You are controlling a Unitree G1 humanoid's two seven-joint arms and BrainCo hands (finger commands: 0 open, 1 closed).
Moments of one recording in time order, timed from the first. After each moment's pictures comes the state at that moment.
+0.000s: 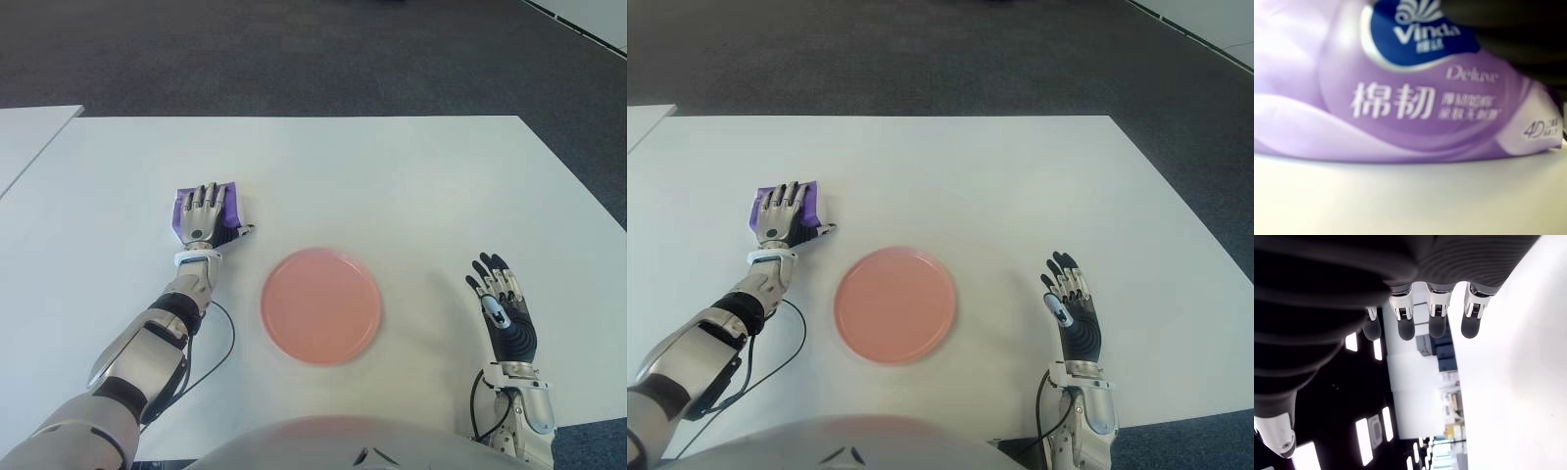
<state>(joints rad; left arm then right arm) -0.51 0.34 -0.47 1.12 0.75 0.08 0.69 0.39 -0.11 -0.32 0.06 0.41 -0.45 0.40</state>
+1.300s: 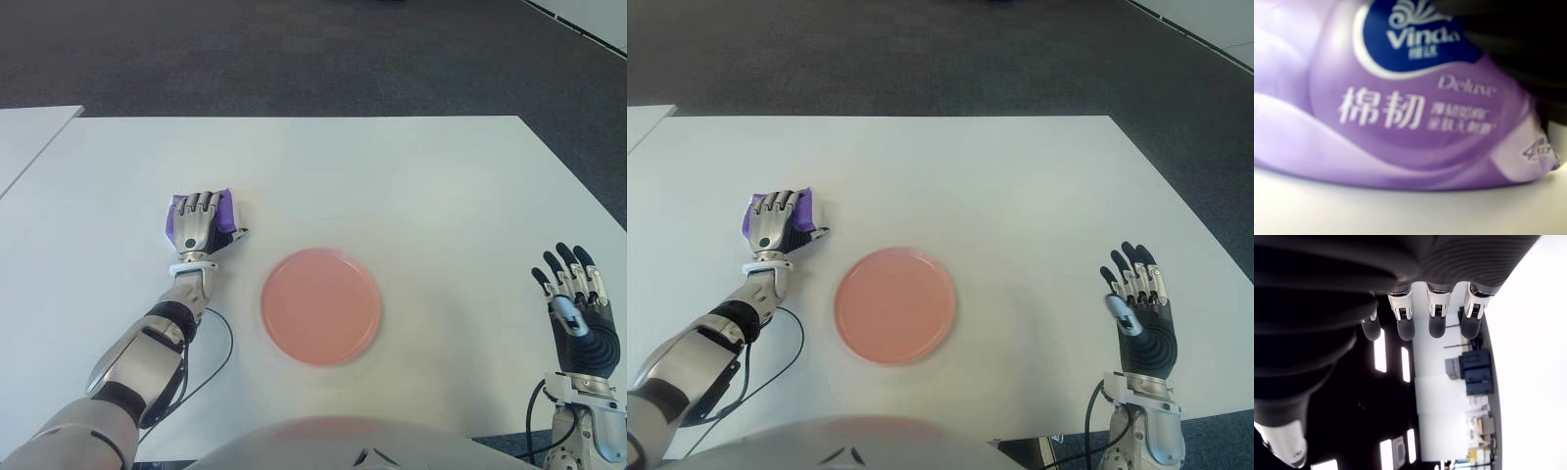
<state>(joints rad) -0.49 0.34 -0.45 1.19 0.74 -0.03 0.94 0.54 -0.16 -0.47 -0.30 0.56 -0.28 0.30</state>
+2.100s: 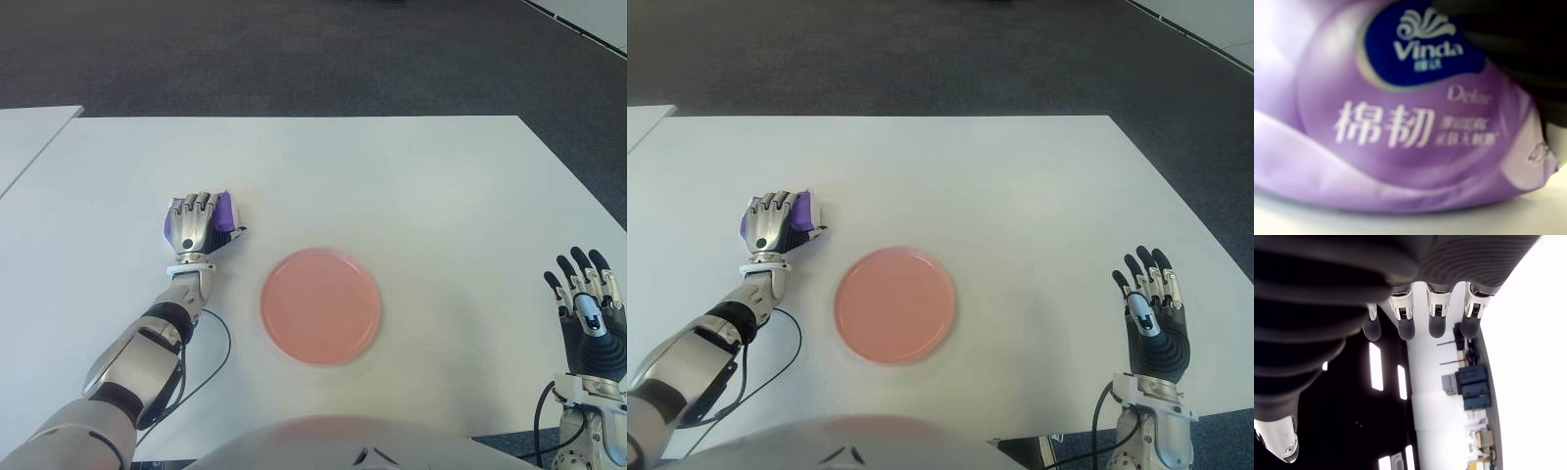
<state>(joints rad) -0.48 0.35 -0.45 1.19 0.74 -0.07 0.99 0.55 -0.16 -0.49 -0.33 0.59 -0.21 0.26</state>
